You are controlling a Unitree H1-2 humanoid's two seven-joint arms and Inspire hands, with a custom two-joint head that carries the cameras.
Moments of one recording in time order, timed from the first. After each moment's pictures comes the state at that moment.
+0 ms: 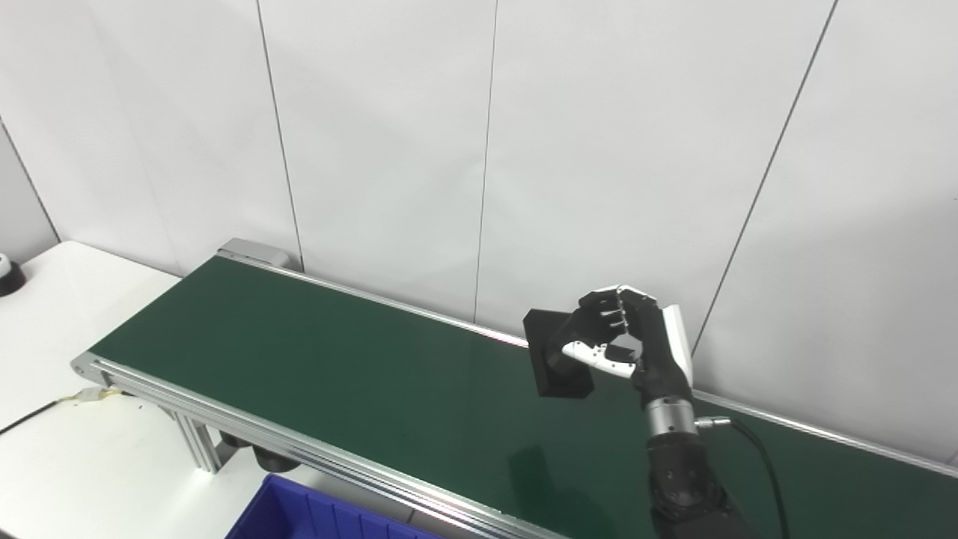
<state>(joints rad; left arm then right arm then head) 0.07 -0.02 -0.38 0.50 0.05 -0.45 0.06 -0.84 0.09 0.26 0.85 -0.26 -0.42 -0.29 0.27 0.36</state>
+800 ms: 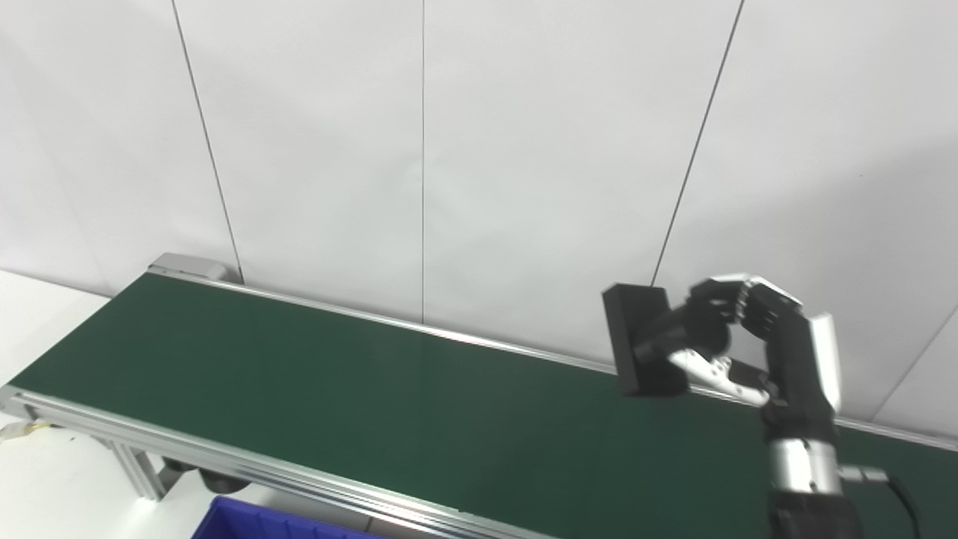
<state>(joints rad) 0.07 -0.02 -0.30 0.48 0.03 -0.45 -0.06 -0.42 -0.09 0.07 -0.07 -0.22 -0.15 -0.09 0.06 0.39</state>
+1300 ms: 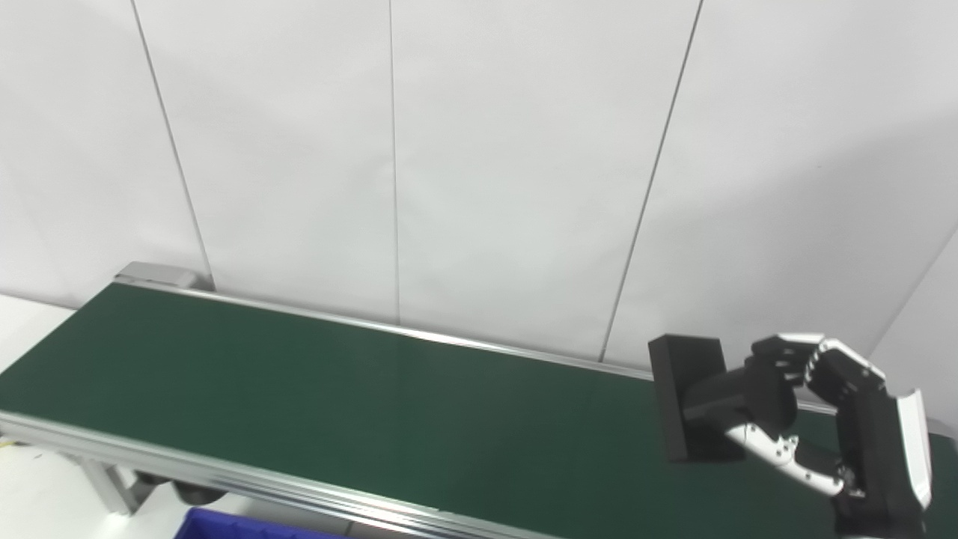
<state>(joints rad) 0.08 -0.02 -0.26 0.46 0.01 -0.45 -0.13 -0.18 -0.14 -0.01 -0.32 -0.22 -0.12 -0.05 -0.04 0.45</state>
